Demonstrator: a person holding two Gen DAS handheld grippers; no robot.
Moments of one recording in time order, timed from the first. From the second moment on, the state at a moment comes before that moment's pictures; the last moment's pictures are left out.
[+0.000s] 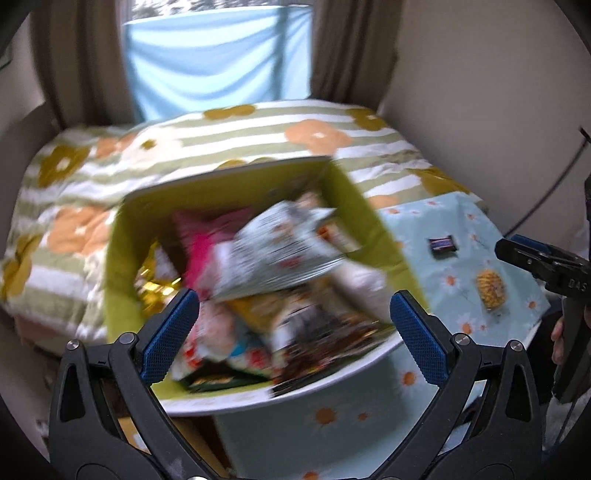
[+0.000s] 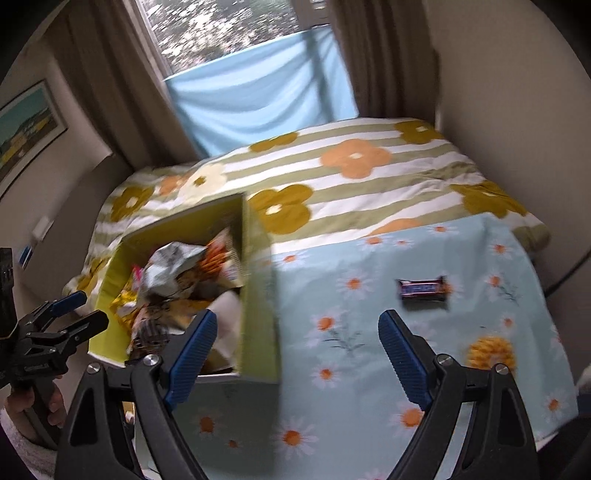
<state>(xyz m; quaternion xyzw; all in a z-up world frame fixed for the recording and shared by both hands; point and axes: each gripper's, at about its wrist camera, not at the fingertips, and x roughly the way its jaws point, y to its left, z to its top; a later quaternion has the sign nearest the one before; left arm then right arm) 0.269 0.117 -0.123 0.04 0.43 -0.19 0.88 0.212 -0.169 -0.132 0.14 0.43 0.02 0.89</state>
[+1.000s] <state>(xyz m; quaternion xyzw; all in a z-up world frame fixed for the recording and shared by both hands) 0.314 -0.204 -0.206 0.17 0.51 -0.29 0.79 0.177 -0.363 -0.255 0.13 0.55 -0.04 0.82</state>
